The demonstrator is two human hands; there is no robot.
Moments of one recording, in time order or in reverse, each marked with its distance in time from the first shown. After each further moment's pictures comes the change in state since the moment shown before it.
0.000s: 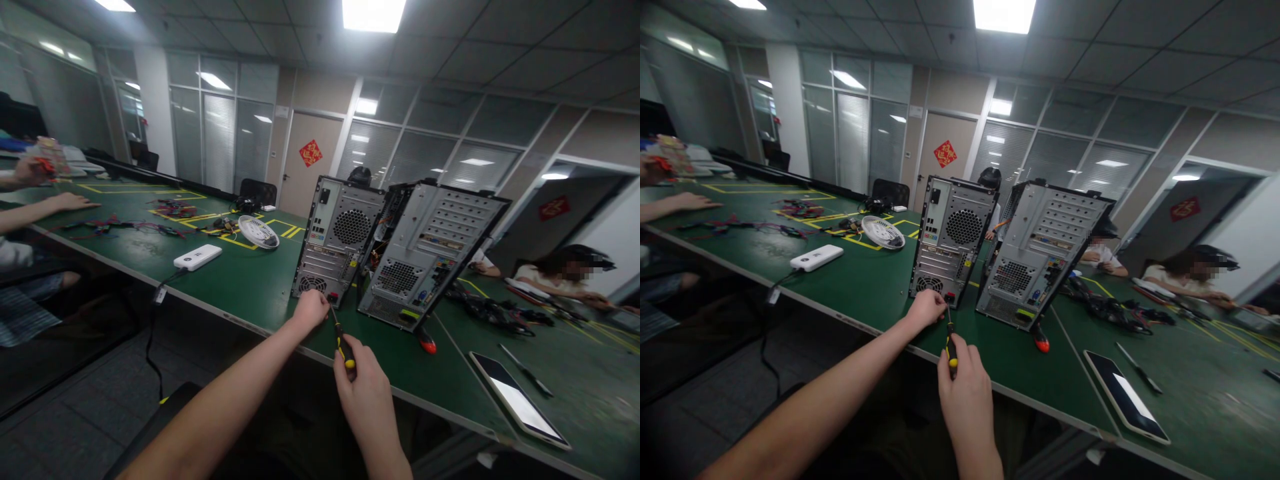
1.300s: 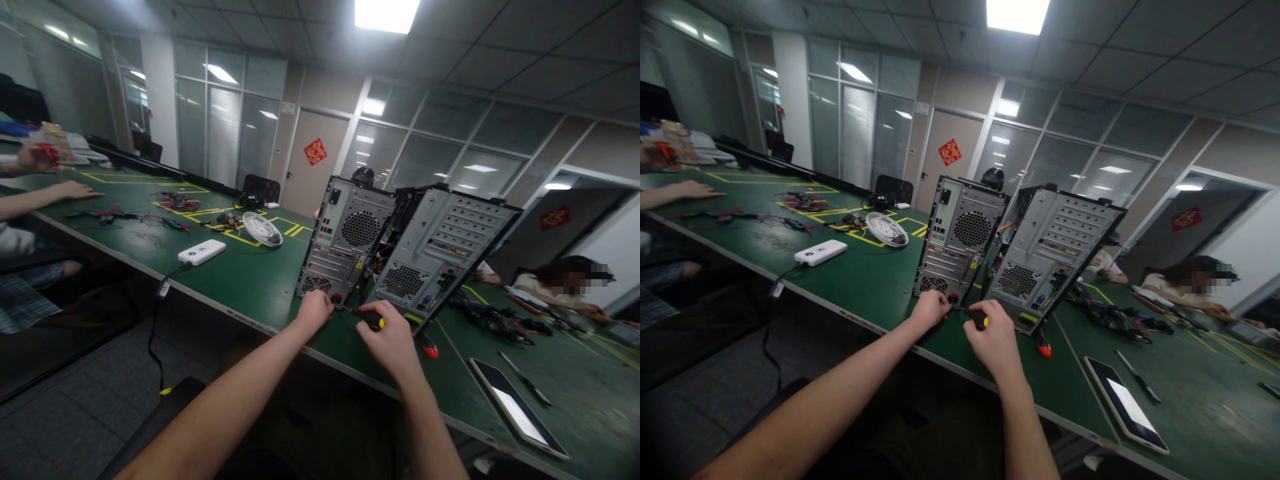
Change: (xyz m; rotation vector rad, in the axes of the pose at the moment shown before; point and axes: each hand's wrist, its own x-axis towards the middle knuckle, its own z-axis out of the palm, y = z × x) left_hand 0.006 -0.007 0.007 0.024 0.060 0.039; right_hand 0.094 0.021 -0.037 0.089 0.034 -0.161
